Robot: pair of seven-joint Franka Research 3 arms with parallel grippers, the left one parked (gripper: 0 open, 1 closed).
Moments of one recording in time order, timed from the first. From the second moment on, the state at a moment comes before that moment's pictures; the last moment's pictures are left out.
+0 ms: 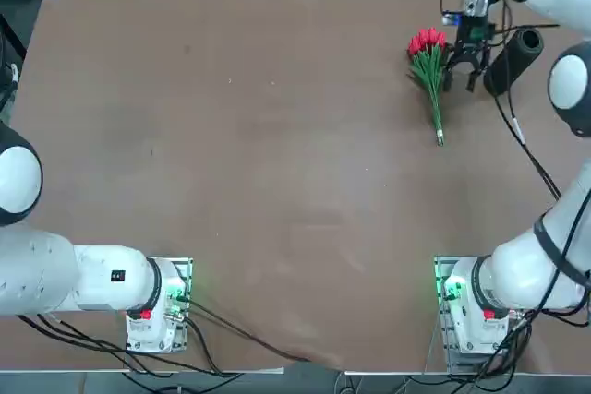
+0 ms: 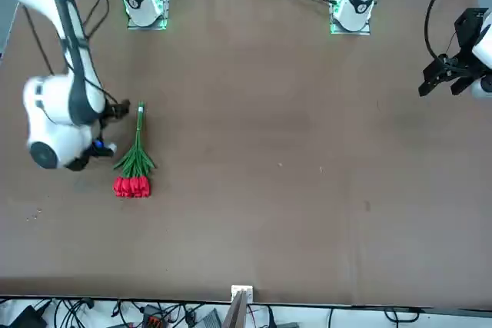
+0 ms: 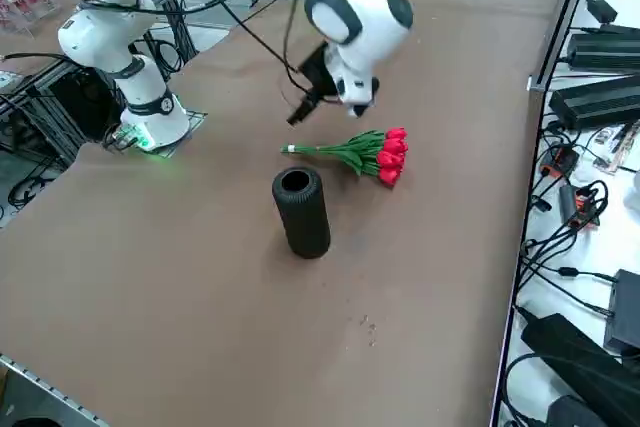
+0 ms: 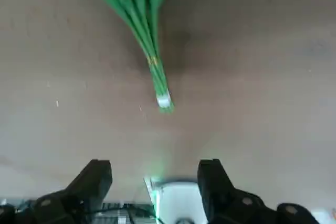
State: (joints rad) arm -0.02 0.56 0.07 -1.65 0.04 1.52 0.06
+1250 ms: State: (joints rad) arm 0.00 0.75 0.07 -1.57 0.04 1.77 0.13
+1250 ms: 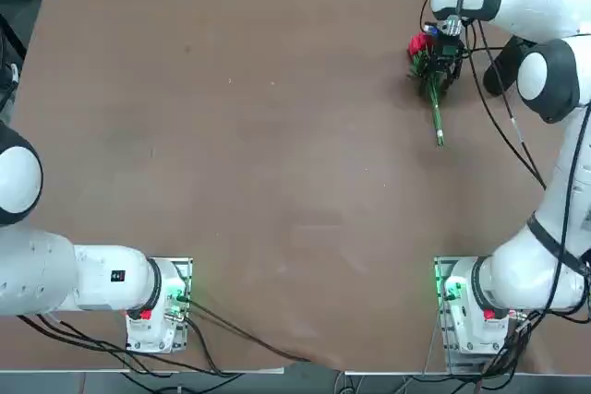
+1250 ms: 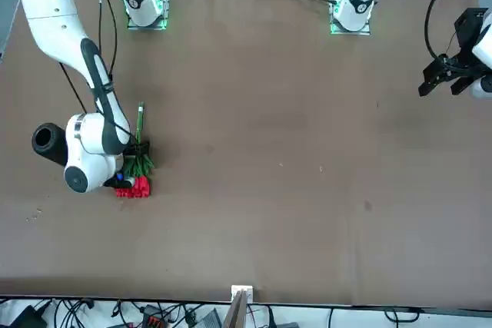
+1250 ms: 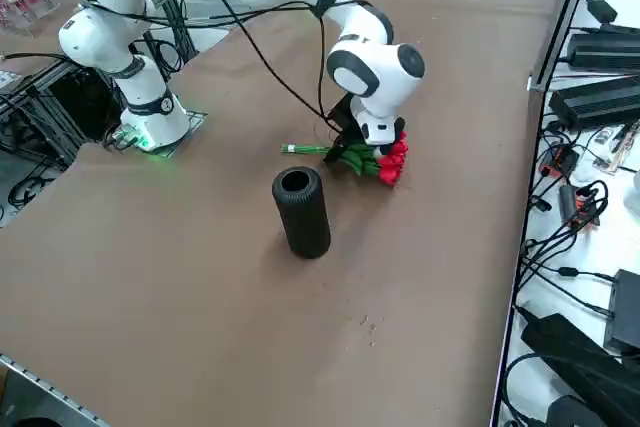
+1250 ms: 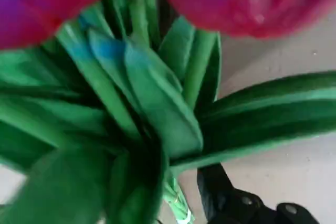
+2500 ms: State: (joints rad) arm 0.03 0.72 0.07 -1.48 -0.07 1.76 0.19
